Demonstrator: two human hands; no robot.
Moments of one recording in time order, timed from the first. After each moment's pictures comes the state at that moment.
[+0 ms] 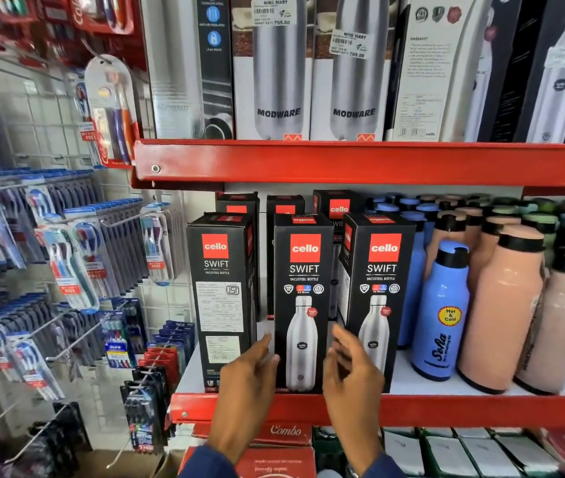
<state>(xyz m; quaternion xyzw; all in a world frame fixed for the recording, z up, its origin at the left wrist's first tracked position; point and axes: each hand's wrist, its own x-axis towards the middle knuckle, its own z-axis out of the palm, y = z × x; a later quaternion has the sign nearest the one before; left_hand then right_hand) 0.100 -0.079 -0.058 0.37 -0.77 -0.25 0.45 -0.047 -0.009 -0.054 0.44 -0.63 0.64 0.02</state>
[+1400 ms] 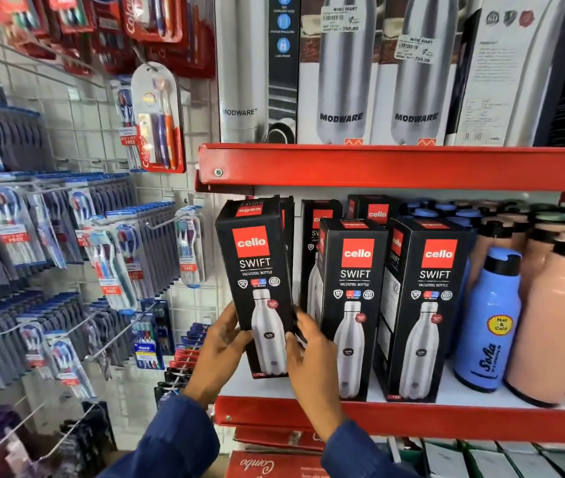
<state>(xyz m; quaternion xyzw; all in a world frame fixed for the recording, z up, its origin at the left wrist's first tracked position) 0.186 -0.162 -0.028 0.27 -0.69 -0.47 0.49 0.044 -0.088 -0.033 0.53 -0.61 0.59 -0.03</state>
